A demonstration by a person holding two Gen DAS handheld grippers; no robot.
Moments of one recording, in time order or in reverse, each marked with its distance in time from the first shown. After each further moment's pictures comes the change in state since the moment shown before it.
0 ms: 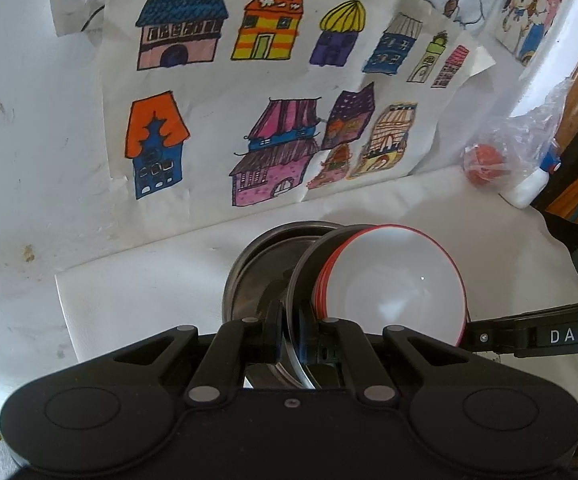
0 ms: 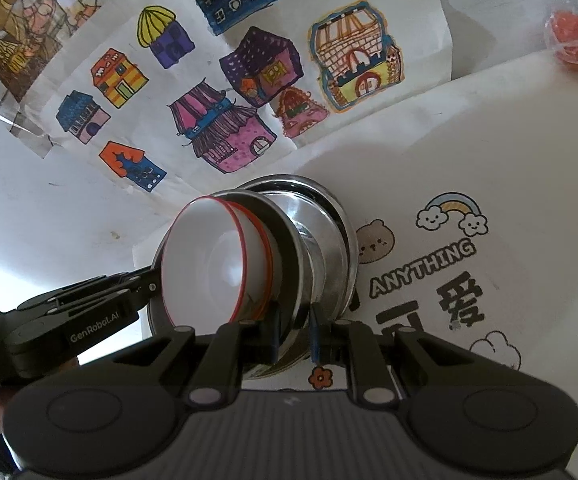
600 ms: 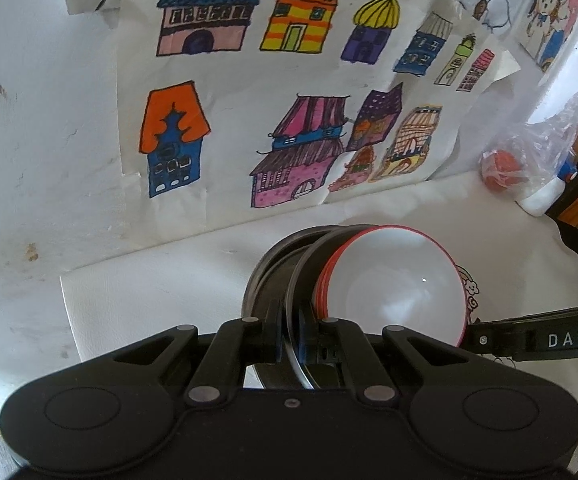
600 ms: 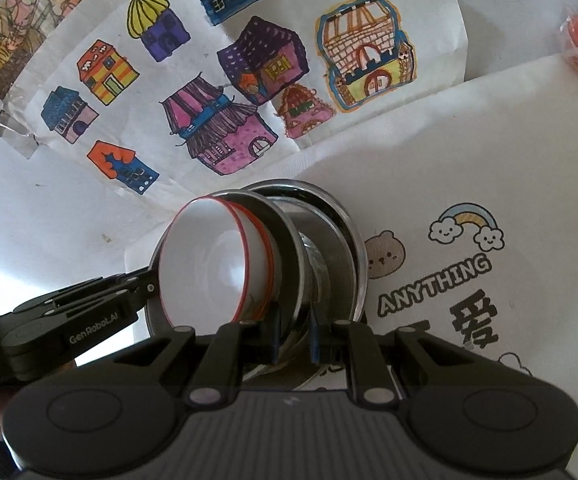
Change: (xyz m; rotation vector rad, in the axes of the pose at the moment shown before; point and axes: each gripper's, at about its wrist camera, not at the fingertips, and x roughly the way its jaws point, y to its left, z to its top) left arm 0.013 0.012 0.004 -0.032 0.002 0.023; right arm 0.018 0.008 0.011 -0.009 0.008 -0.014
